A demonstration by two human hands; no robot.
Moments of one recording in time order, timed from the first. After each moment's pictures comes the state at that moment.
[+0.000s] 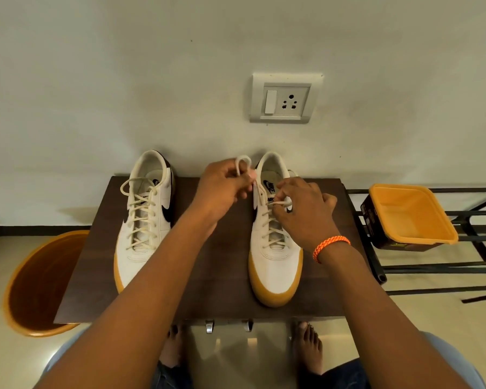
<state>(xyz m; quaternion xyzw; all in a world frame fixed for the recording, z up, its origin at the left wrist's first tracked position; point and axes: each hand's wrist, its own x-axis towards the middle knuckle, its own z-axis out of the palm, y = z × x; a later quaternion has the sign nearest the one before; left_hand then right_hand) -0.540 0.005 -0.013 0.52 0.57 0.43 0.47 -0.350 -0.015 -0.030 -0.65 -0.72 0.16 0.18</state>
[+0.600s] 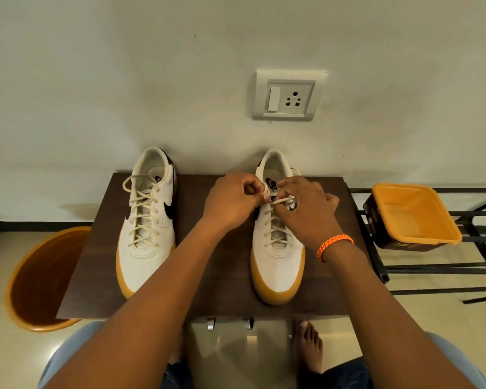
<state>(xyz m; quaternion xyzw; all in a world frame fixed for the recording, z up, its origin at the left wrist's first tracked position) -0.530 0.004 -0.035 0.63 0.62 0.30 0.36 -0.350 -0.013 -0.034 -0.65 -0.71 0.19 0.19</state>
